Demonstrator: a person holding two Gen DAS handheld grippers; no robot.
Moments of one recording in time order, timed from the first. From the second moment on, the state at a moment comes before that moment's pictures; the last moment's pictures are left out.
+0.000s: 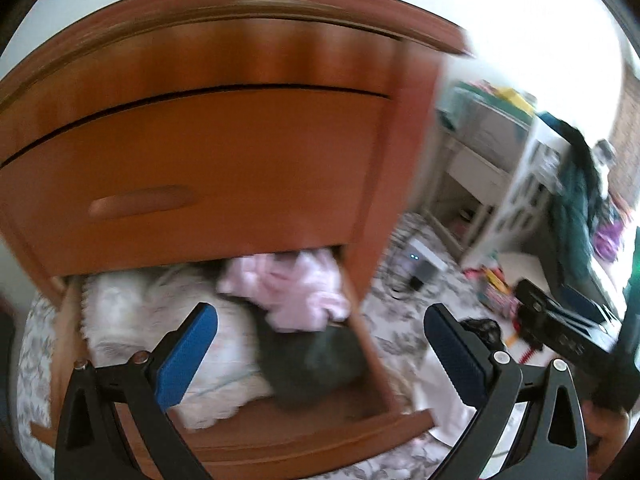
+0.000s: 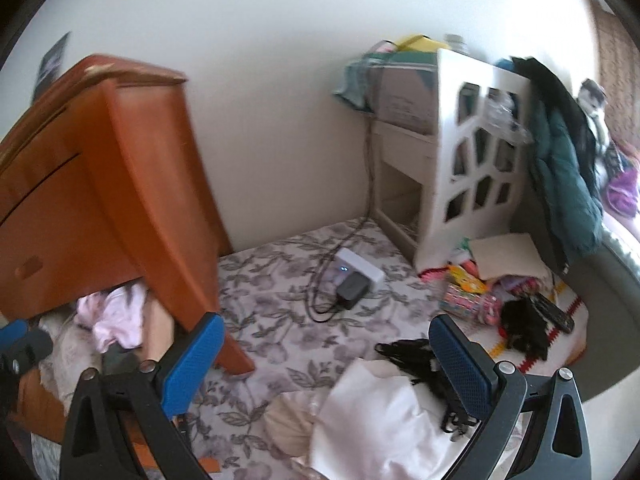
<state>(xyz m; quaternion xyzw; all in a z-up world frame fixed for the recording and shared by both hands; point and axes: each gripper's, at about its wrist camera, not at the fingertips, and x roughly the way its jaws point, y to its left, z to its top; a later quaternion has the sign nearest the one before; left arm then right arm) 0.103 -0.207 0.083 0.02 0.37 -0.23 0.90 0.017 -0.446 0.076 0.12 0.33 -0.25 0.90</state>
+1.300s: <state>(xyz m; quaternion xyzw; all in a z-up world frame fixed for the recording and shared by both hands) 0.155 -0.028 0.055 -0.10 0.39 -0.04 0.92 0.118 -0.263 0.045 0.02 0.36 -0.05 0.93</state>
